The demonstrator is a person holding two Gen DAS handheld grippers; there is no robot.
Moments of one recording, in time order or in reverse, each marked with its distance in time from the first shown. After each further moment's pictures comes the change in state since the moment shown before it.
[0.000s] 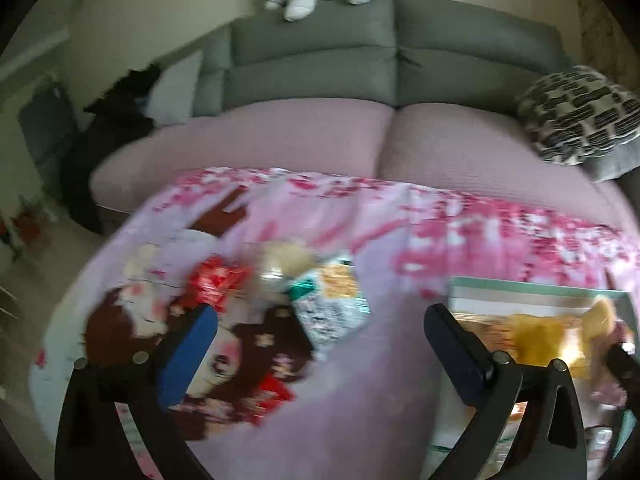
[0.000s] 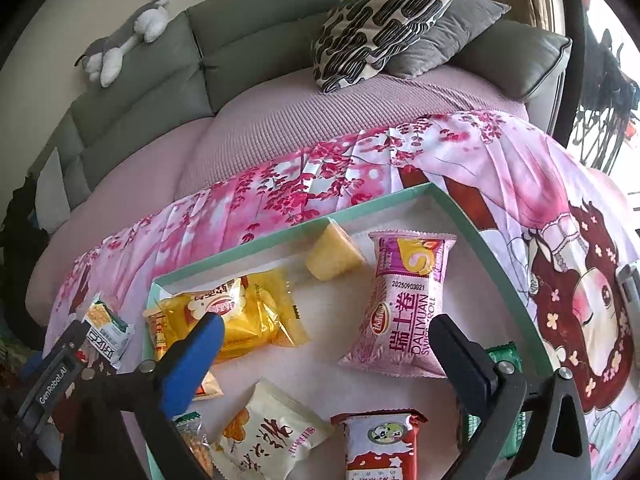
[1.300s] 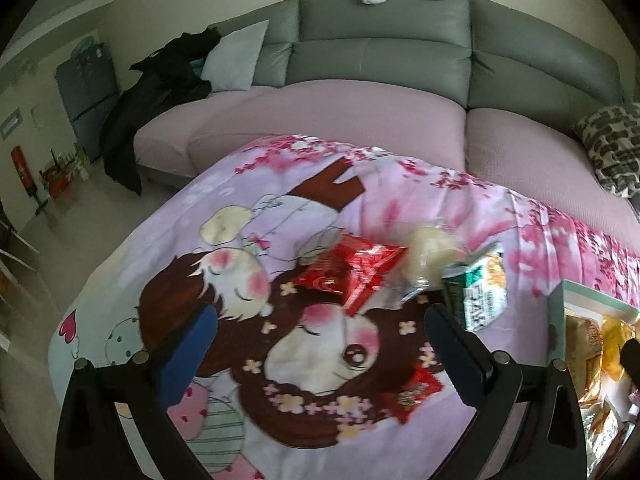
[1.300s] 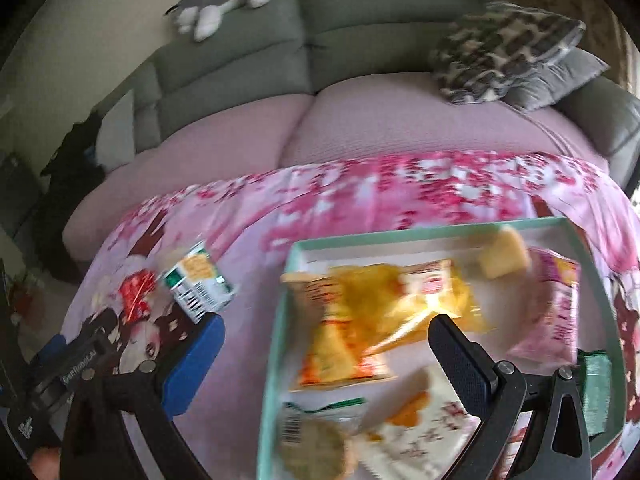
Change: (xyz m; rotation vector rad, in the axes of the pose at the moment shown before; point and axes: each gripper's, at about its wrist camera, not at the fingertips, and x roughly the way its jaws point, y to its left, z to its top) left arm 0.015 0.115 -0.015 -0.153 0.071 0.078; right arm -0.008 0.121 -0.032 -0.250 0.013 0.181
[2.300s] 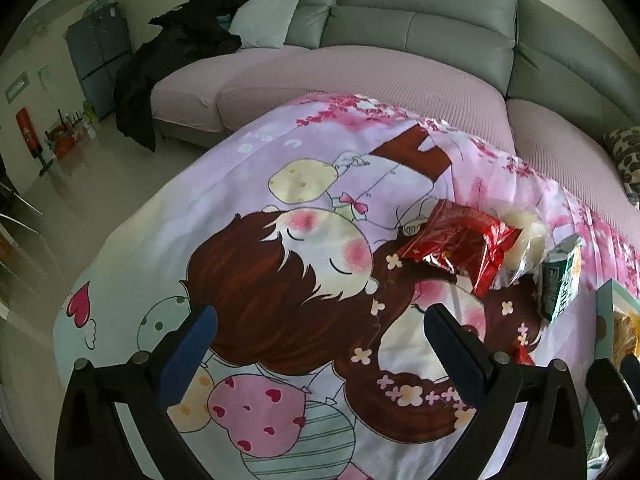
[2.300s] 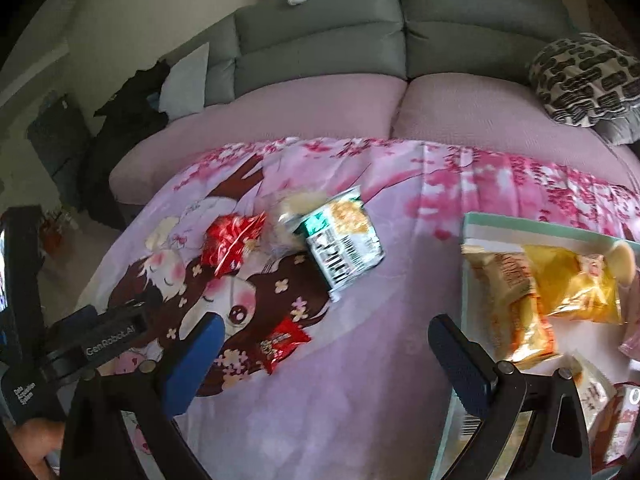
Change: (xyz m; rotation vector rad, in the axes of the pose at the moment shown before) left arm 0.038 0.081 -0.008 -0.062 0.137 0.004; right arm 0.026 0.108 -0.035 -0.183 0.048 0.151
